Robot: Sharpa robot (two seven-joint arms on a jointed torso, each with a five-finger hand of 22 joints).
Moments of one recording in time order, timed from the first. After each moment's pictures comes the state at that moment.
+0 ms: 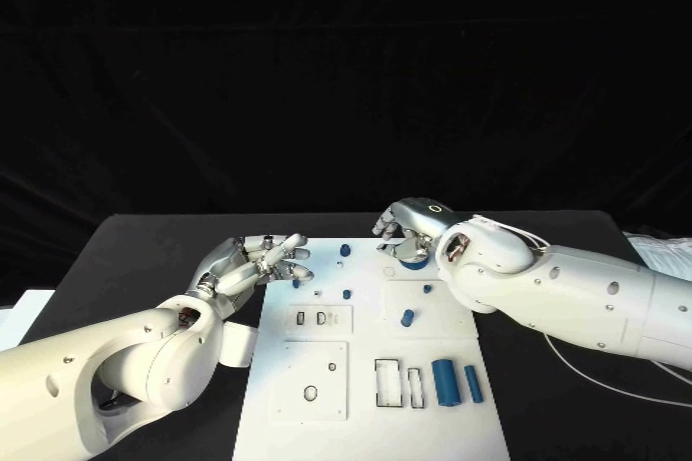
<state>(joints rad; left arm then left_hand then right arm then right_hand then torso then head) 1.15 -0.96 0.00 1.79 -0.05 -0.42 0.44 1.35 -0.03 0.10 0.20 0.05 0.97 0.20 0.14 0.08 1.09 0.14 0.15 0.10 1.19 0.09 0.28 0.32 0.18 0.97 0.20 0.41 0.20 1.30 -0.72 -0.03 1.42 -1.61 -0.40 -0.20 1.31 -0.10 0.40 -0.01 0.14 1.02 0.17 0.08 0.08 1.18 0.09 0.17 0.09 1.46 0.00 1.10 0.83 0.12 1.25 0.12 1.30 1.02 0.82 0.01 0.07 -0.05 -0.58</state>
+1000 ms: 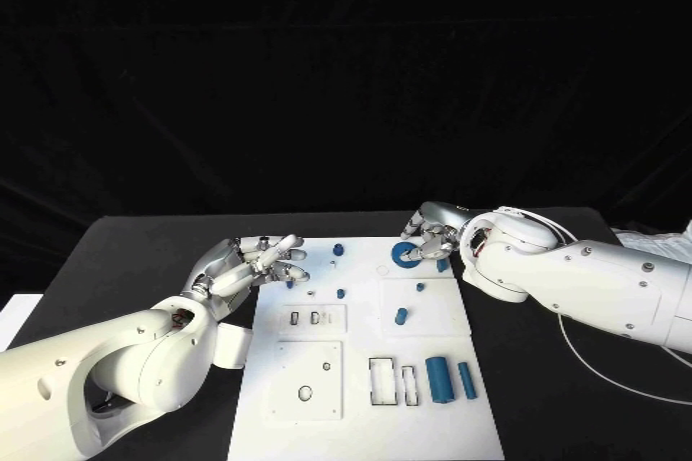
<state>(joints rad) 1.15 -0.96 0.00 1.78 -0.05 -0.39 0.44 1.35 -0.03 0.09 0.20 0.05 0.97 0.20 0.14 0.08 1.09 0.14 0.15 0.10 1.19 0.09 0.28 0.32 0.18 0.97 0.19 0.41 0.20 1.31 -0.80 -0.01 1.43 -1.39 -0.22 -0.32 1.32 -0.10 0.13 0.07 0.25 0.94 0.16 0.08 0.08 1.40 0.07 1.30 1.29 1.47 -0.01 1.51 1.31 0.05 1.46 0.11 1.51 1.31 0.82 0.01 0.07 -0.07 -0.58</state>
